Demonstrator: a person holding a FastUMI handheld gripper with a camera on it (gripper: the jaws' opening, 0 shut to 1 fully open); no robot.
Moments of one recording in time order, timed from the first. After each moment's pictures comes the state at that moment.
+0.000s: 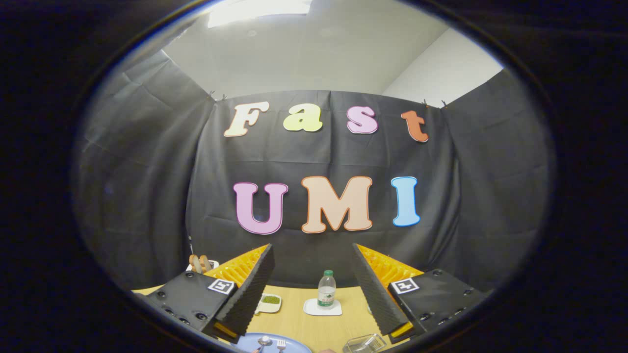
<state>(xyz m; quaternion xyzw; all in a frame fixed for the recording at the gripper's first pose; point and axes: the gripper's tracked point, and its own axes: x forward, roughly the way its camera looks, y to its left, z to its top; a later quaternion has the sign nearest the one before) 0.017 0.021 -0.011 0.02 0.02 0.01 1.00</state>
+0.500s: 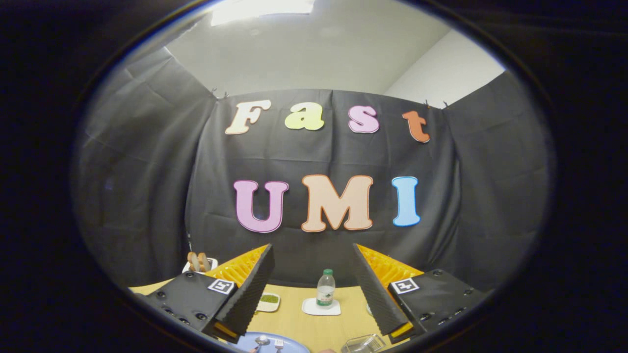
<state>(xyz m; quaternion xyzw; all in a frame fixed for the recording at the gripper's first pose) 0.018 0.022 -0.016 0.01 0.03 0.02 1.00</state>
